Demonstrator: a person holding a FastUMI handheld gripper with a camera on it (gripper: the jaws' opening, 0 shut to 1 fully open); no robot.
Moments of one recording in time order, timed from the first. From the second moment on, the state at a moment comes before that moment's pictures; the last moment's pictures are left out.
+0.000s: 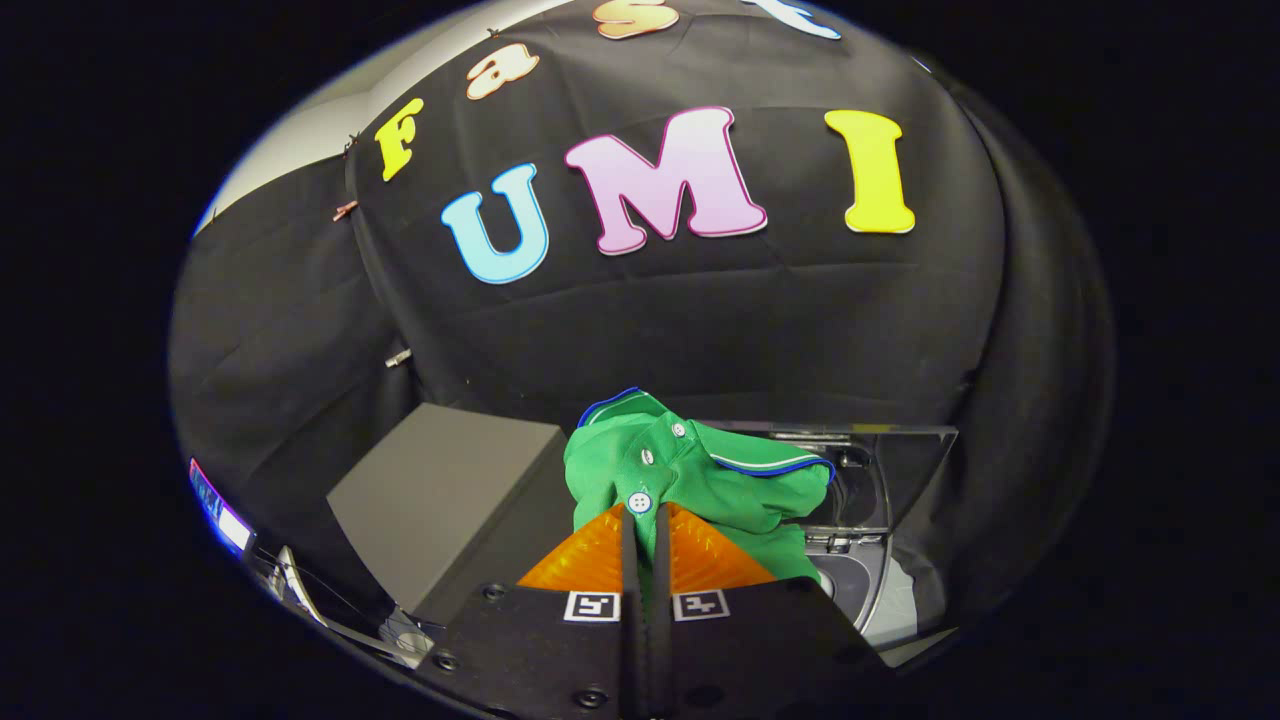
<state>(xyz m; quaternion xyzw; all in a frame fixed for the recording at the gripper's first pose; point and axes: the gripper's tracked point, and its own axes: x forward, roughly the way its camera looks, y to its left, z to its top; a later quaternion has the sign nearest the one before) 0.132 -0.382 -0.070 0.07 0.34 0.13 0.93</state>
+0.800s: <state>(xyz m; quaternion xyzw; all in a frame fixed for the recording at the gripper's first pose) 0.107 -0.435 -0.297 0.04 0.48 0.02 0.88</state>
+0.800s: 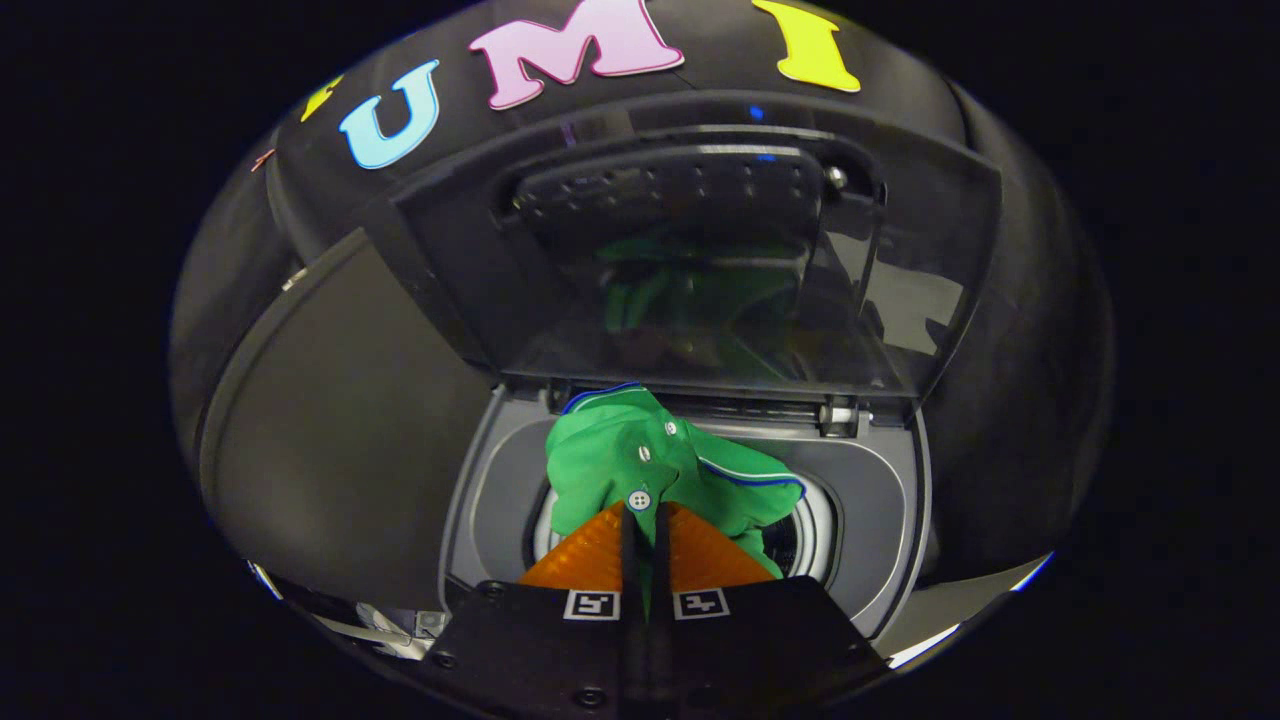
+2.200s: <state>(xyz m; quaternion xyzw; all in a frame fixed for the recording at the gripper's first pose) 0.131 -0.459 -0.249 0.05 0.43 -0.08 0.90</state>
